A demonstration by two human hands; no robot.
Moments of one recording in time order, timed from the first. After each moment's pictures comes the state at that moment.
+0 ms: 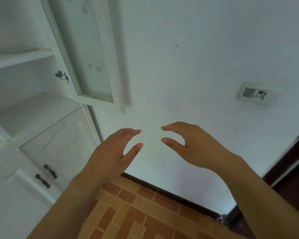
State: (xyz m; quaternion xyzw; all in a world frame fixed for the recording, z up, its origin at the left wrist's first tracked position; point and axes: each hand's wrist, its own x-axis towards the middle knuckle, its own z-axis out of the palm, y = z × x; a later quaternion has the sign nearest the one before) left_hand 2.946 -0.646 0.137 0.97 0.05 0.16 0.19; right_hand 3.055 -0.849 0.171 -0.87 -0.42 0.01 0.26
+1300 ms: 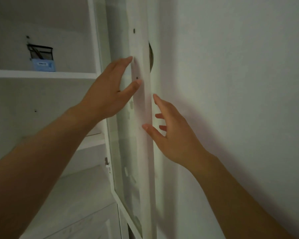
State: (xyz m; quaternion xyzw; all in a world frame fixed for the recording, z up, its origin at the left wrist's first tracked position) left_hand 3.238 -0.405 0.445 0.84 0.21 0.49 -0.08; right_hand 3.375 -0.513 0.357 -0.54 -0.67 -0.12 0.50
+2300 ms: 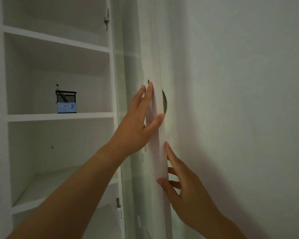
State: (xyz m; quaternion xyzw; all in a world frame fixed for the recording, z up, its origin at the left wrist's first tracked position) left_hand 3.250 -0.408 0.469 0.85 0.14 0.50 0.01; right_hand 3.360 -0.493 0.345 -0.49 -0.68 -0.01 0.54
